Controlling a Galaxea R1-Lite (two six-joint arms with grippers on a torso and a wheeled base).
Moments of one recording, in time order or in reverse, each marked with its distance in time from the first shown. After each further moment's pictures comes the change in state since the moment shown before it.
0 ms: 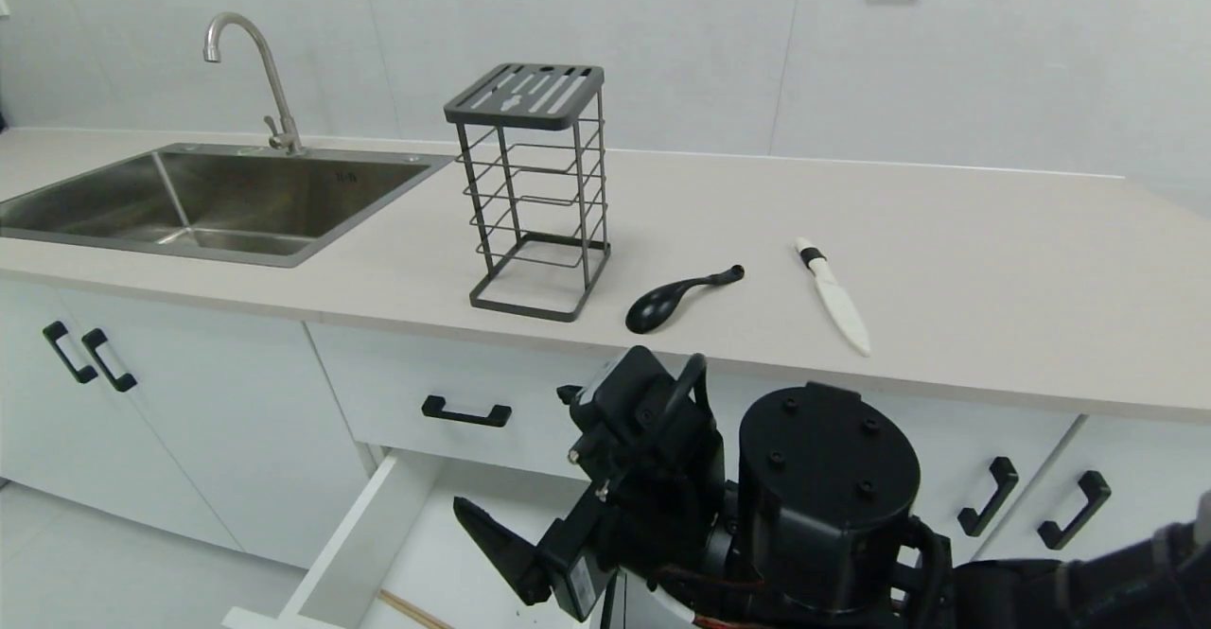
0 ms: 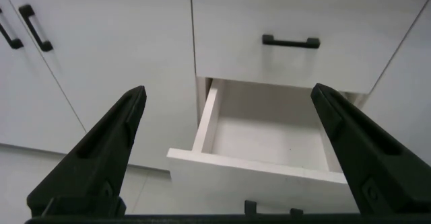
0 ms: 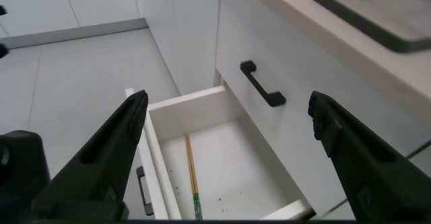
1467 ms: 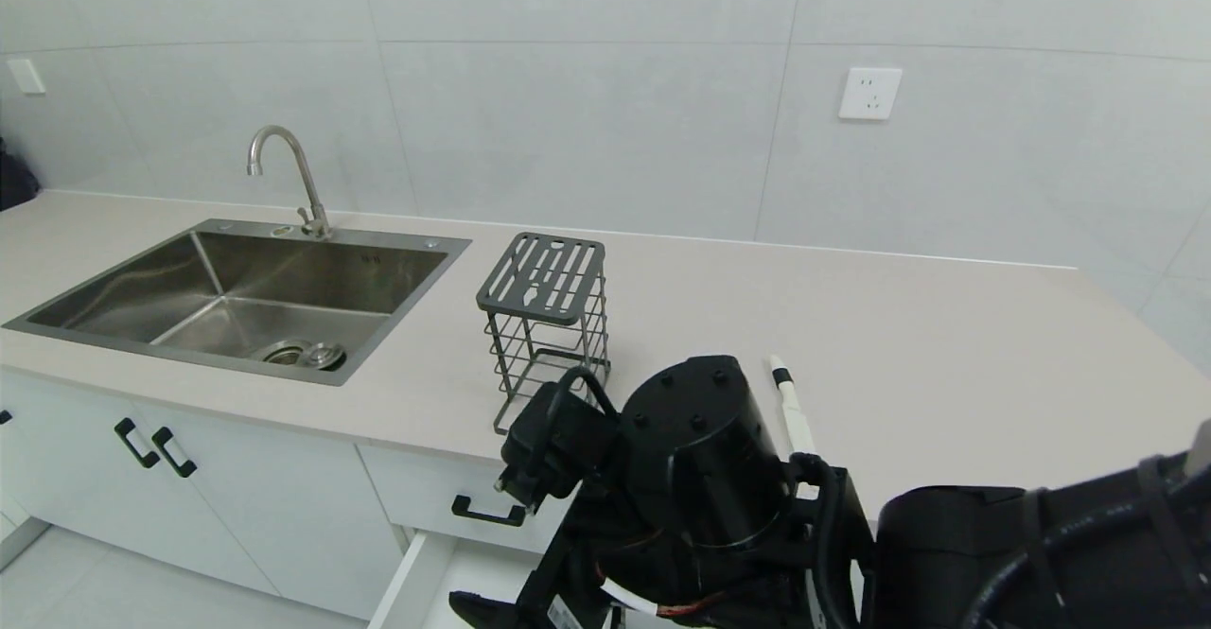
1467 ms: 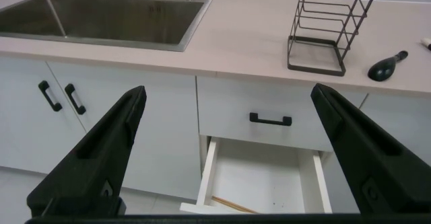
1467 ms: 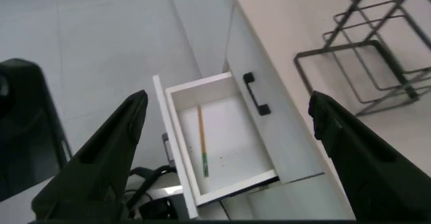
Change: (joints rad) left arm 0.001 0.000 0.000 -0.001 0.000 0.000; right arm -0.025 0.027 -0.230 0.580 0.181 -0.001
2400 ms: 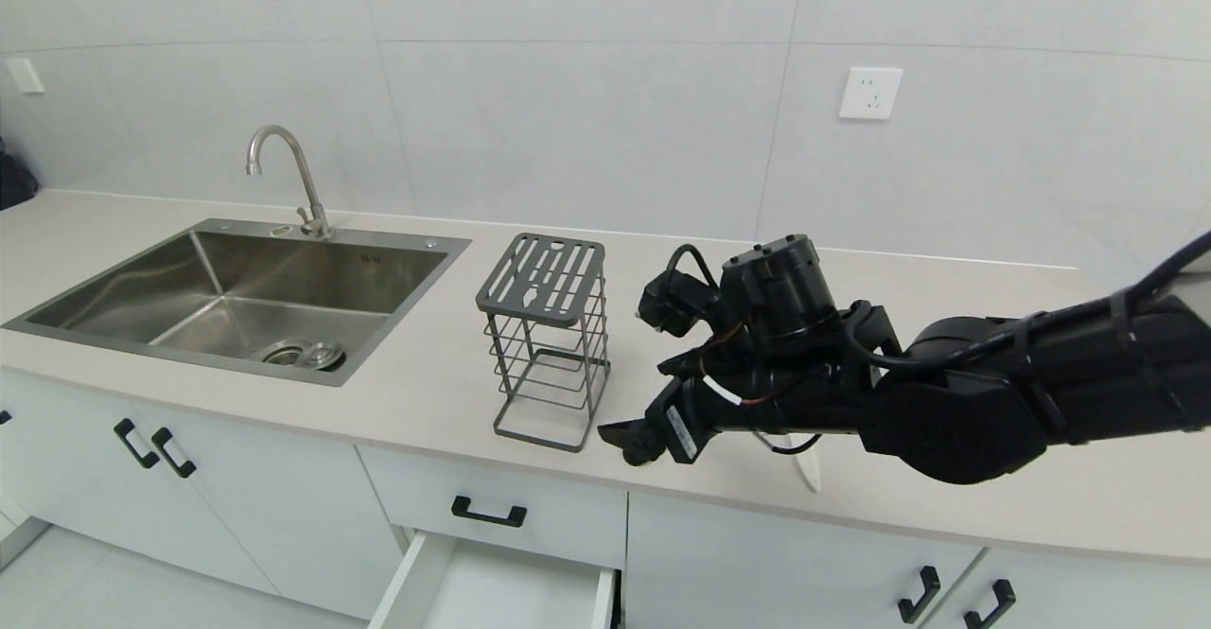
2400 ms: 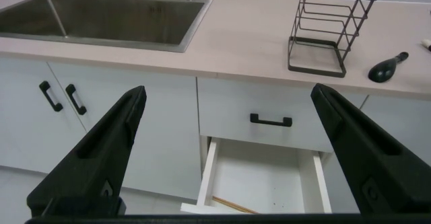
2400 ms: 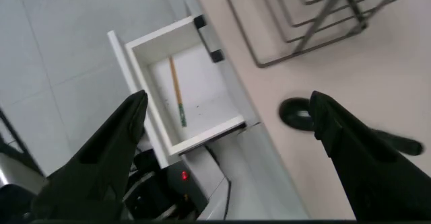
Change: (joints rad) left arm 0.000 0.000 0.000 0.000 0.000 0.000; right arm -0.343 0.014 -0.131 0.241 0.084 -0.084
